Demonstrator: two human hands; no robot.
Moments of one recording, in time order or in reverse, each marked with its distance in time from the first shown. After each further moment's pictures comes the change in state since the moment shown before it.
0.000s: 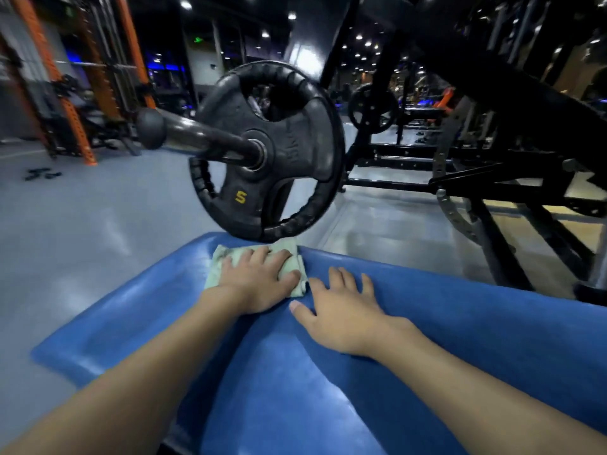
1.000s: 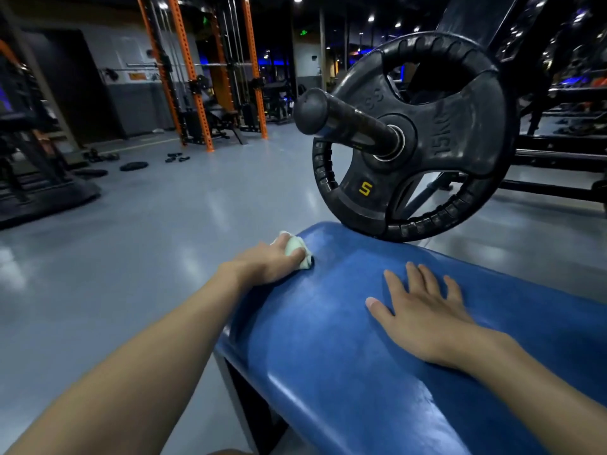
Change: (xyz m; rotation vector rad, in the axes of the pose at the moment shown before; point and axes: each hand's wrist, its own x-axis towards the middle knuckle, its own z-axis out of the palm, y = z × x) left_hand -0.004 -0.192 -0.021 -0.241 -0.124 -0.327; right_hand 0.046 -0.065 0.013 -0.053 -0.045 -0.078
